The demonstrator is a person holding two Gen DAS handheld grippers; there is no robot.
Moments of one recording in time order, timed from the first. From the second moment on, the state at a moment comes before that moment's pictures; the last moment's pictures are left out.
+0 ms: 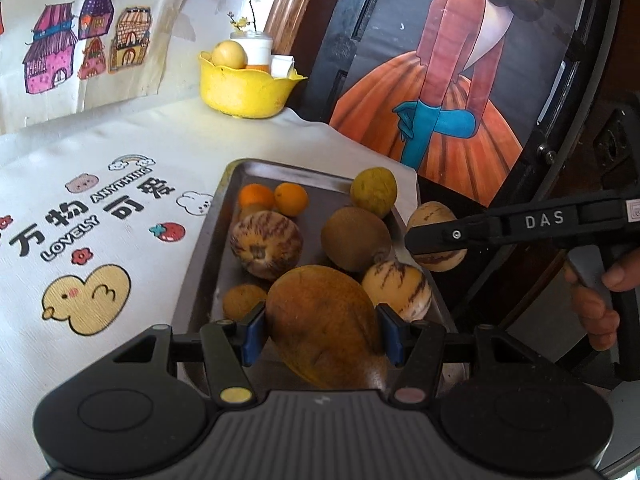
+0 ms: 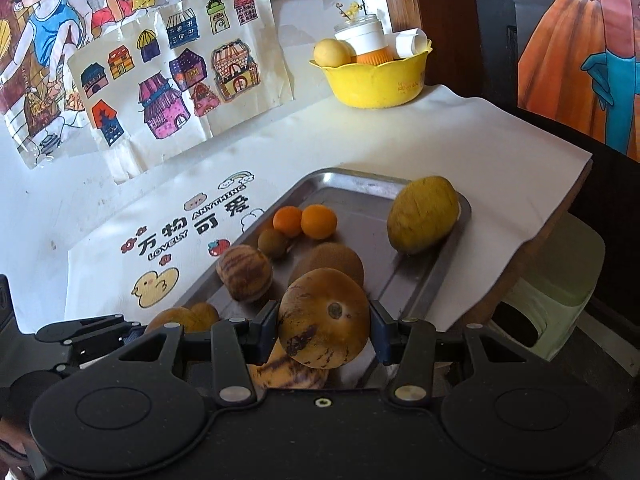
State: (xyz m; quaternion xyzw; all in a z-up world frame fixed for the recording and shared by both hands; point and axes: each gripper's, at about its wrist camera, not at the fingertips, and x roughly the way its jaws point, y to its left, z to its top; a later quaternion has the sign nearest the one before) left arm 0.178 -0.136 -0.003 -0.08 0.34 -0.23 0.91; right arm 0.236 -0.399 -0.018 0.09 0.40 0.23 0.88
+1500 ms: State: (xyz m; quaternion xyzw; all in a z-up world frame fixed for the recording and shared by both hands) left arm 0.216 -0.127 -0.016 -0.07 0.37 -0.20 0.91; right arm 0.239 -0.394 -0.053 0.08 0.37 0.24 0.90
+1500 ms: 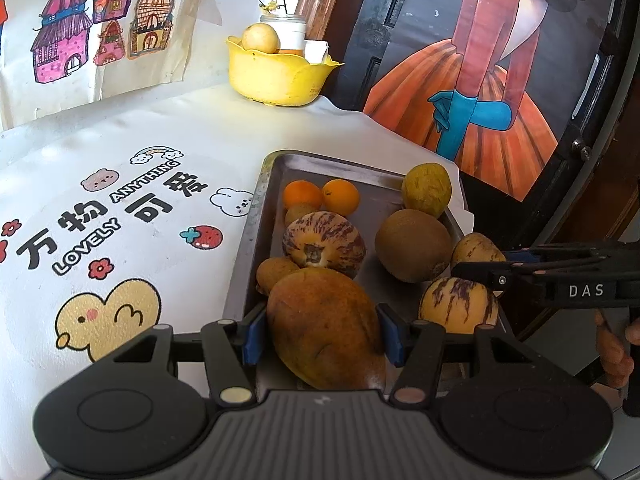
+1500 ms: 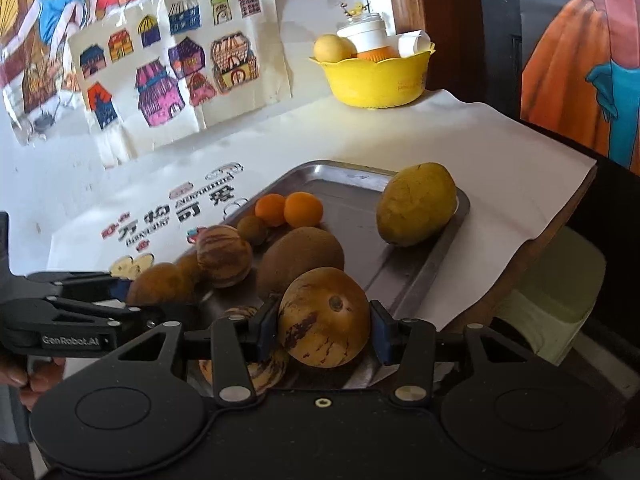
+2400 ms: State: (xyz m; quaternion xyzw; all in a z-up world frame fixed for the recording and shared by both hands) left arm 0.227 -0.130 -0.015 -0.06 0.37 -0.20 0.90; right arm 0.221 -0.384 -0.064 0.05 0.29 0.19 0.94
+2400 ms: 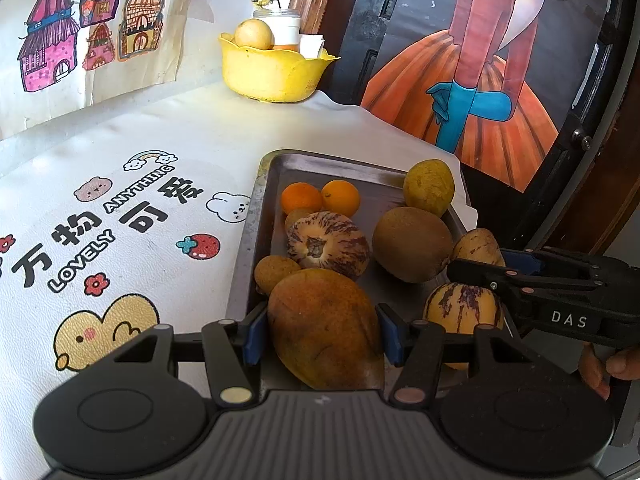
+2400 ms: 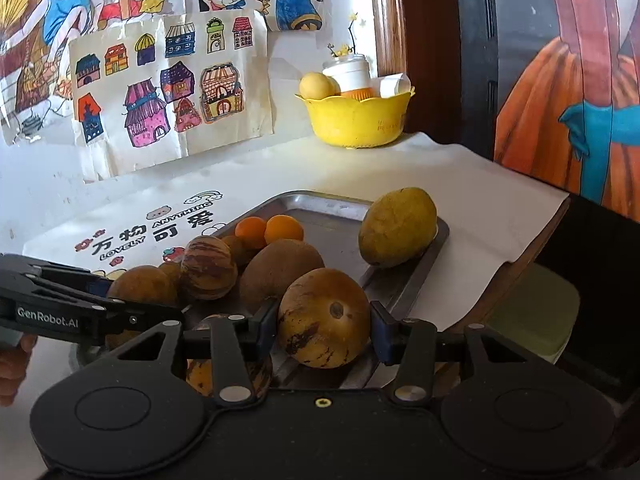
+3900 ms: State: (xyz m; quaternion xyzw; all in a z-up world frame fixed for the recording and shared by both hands) left arm 0.183 -0.119 0.007 -0.08 0.31 -0.13 0.94; right arm 0.182 -0.377 -0.056 0.02 0.23 0.14 0.96
